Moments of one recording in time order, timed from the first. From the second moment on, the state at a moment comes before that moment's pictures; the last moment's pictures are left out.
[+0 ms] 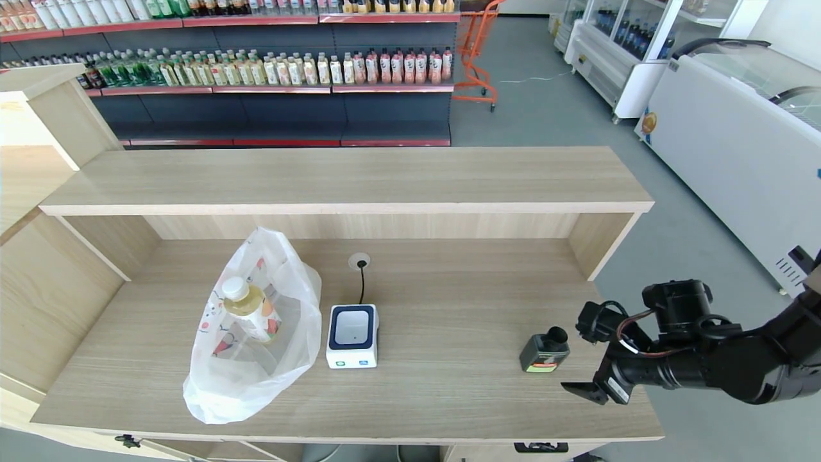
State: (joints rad) left arm 0.00 0.00 0.00 0.00 -0.02 -0.01; right arm 0.09 2.00 -0.61 -0.60 0.32 -0.79
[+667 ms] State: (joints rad) left arm 0.00 0.00 0.00 0.00 -0.02 -0.01; right arm 0.13 2.15 -0.70 -0.63 0.33 -0.82
